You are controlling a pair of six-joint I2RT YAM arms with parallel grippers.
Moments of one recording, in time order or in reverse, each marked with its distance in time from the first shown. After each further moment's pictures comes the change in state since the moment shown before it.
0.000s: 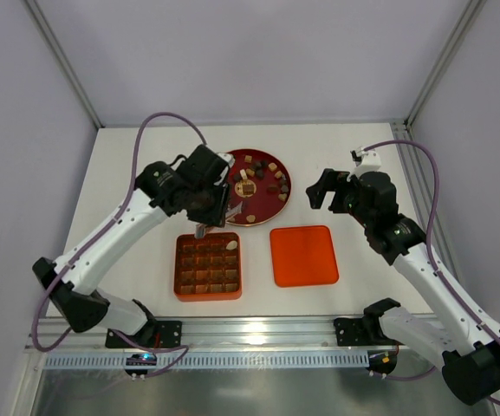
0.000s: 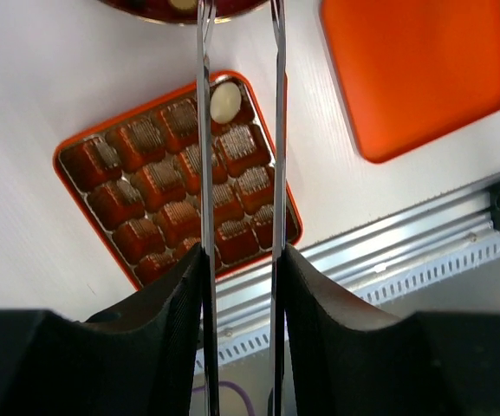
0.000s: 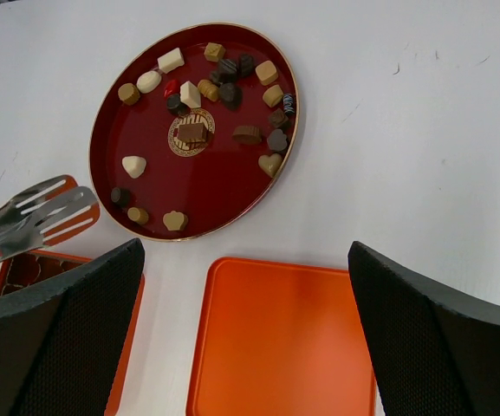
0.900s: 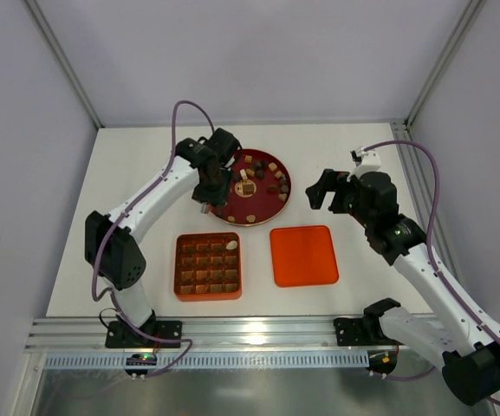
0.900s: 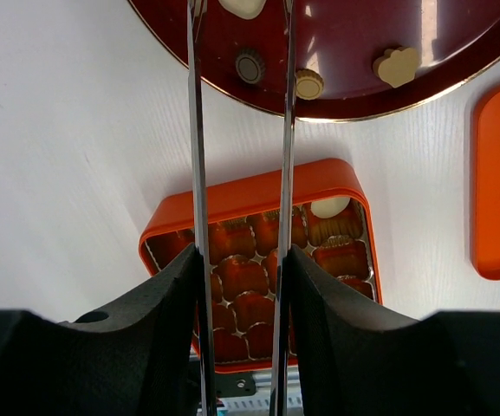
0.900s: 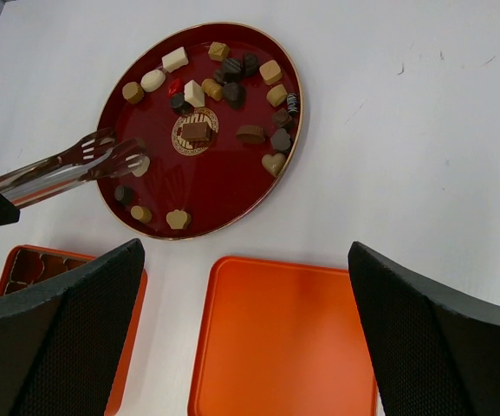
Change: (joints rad) left arm 0.163 0.370 0.121 0.061 -0.124 0.132; right arm 0.000 -0.003 0.000 0.000 -0.011 0.000
